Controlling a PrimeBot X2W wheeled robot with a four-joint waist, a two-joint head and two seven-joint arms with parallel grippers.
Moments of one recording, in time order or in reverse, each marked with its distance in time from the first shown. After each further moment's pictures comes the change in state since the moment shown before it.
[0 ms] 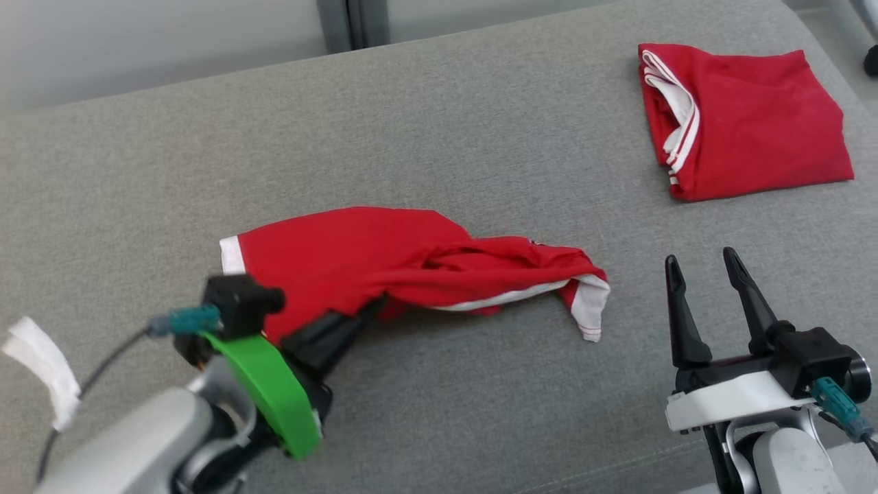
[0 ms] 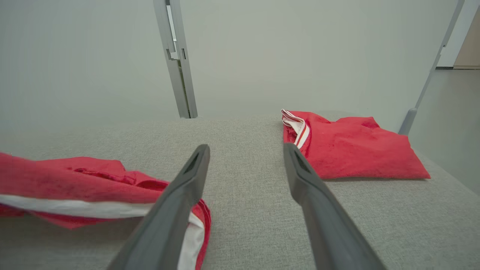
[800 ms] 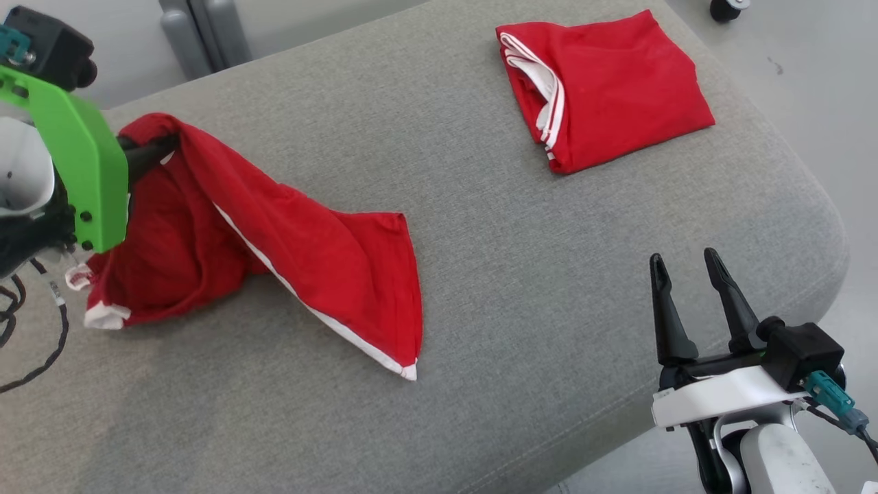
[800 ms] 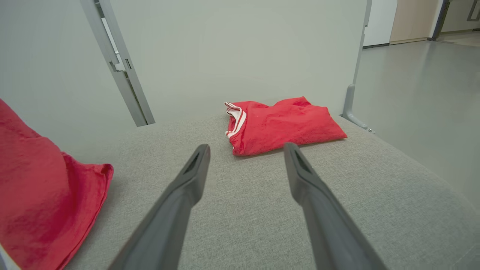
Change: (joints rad) left arm -0.547 0.247 0.033 0.184 -0.161 0.016 0.676; right arm -0.020 0.000 0.051 0.032 0.116 0.000 0.000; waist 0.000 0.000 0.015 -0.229
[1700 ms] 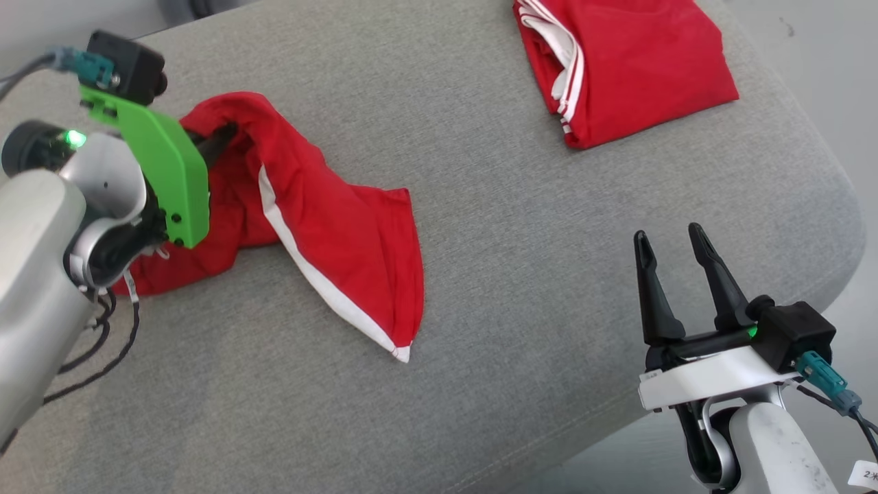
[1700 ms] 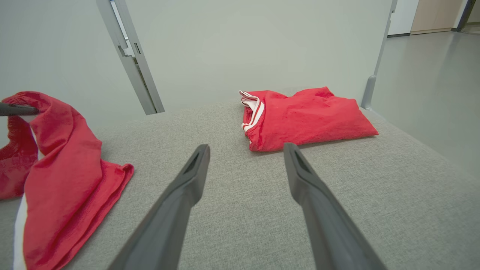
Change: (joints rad) left arm 0.006 -0.215 -0.042 0.239 0.118 0.009 -0.257; right arm -0.051 0.000 0.035 -0.011 0.019 0.000 0.000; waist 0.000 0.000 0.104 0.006
